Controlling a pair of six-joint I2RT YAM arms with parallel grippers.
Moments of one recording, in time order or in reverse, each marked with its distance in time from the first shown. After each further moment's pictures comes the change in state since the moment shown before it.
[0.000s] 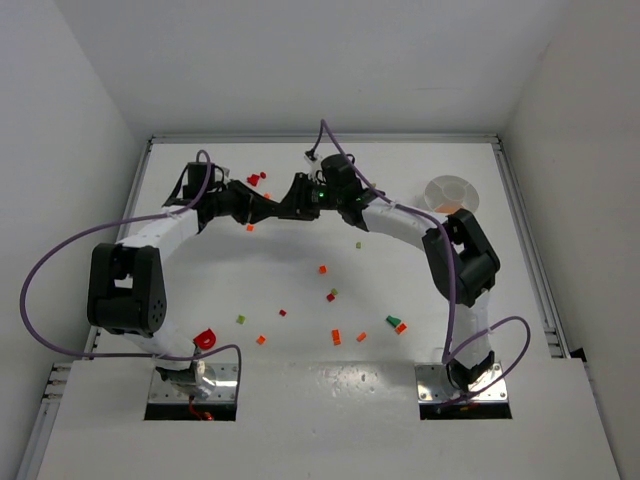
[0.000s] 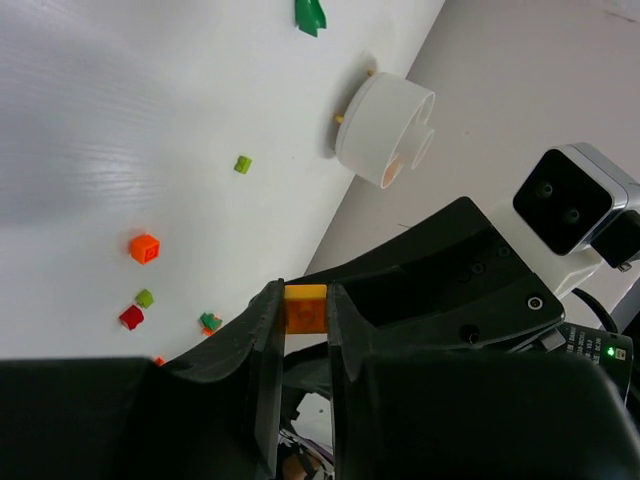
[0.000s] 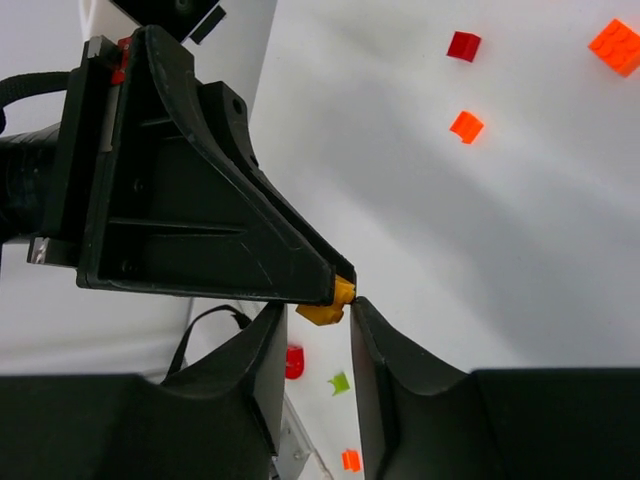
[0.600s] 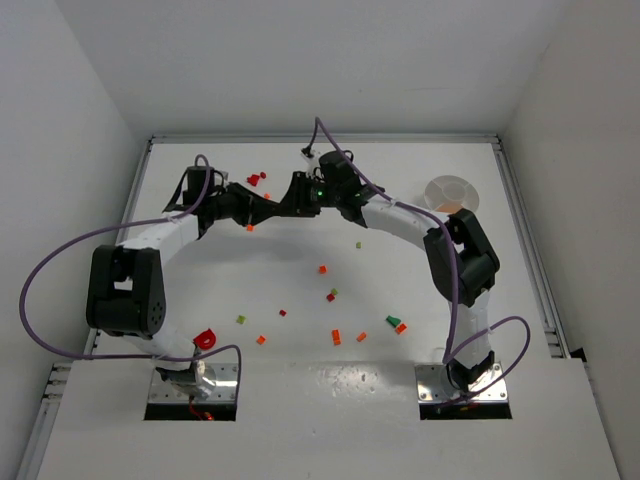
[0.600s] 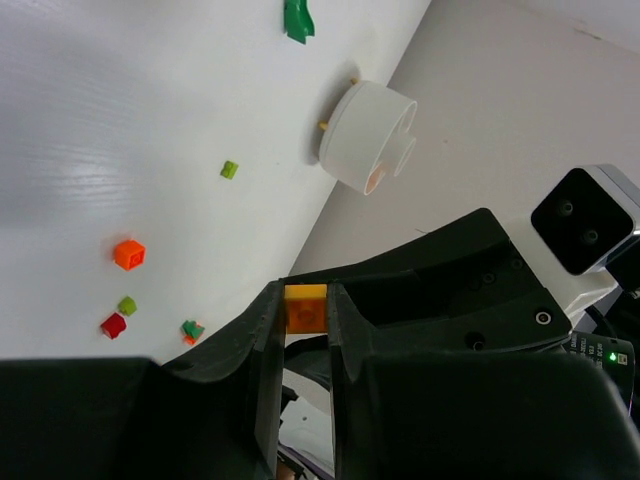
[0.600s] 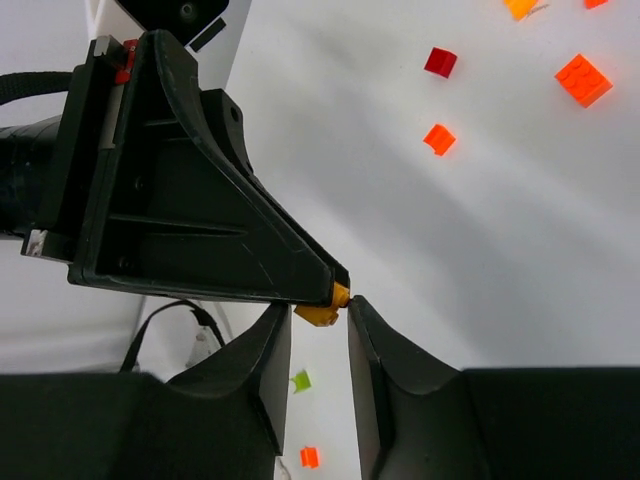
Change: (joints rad) left arm 0.002 -0.011 -0.059 0.089 -0.004 -0.064; right arm -0.002 0.003 0.047 -0.085 0.034 -0.123
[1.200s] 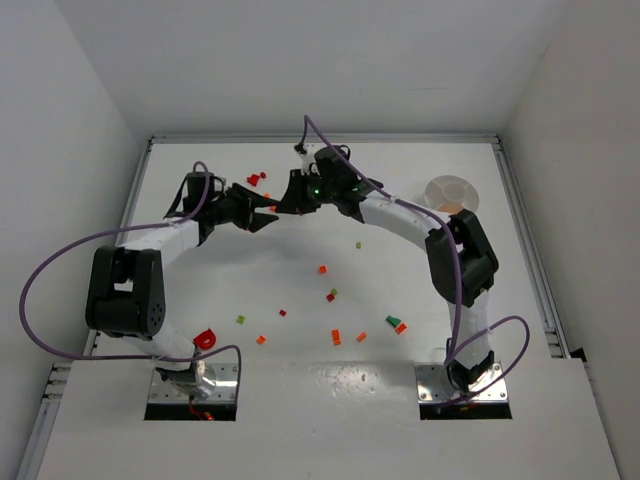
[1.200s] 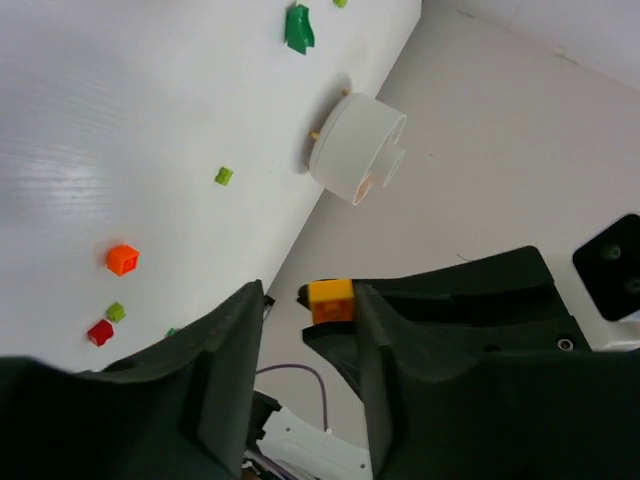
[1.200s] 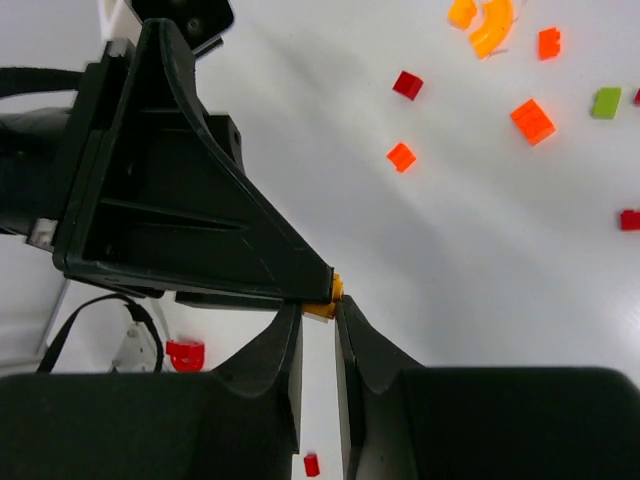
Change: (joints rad) left arm 0.000 -0.008 -0.068 0.109 -0.011 -0.088; right arm 0.015 0.003 0.076 -0.118 0.061 -0.203
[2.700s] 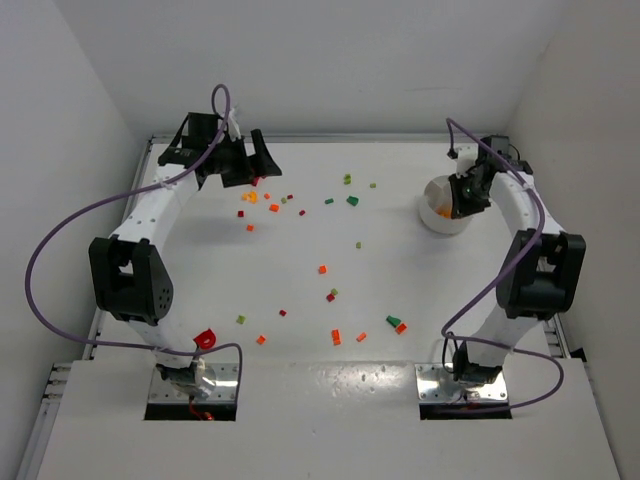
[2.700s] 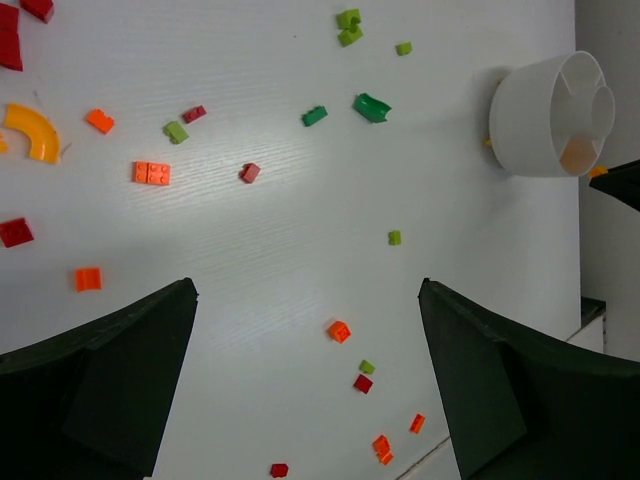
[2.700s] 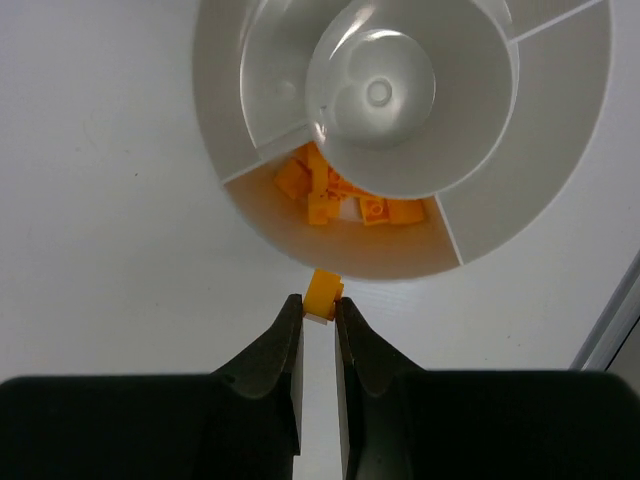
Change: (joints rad) left arm -0.045 0.110 0.626 -0.600 -0.233 0.981; right arm -0.774 -0.299 -0.167 -0.724 0.260 -0.818
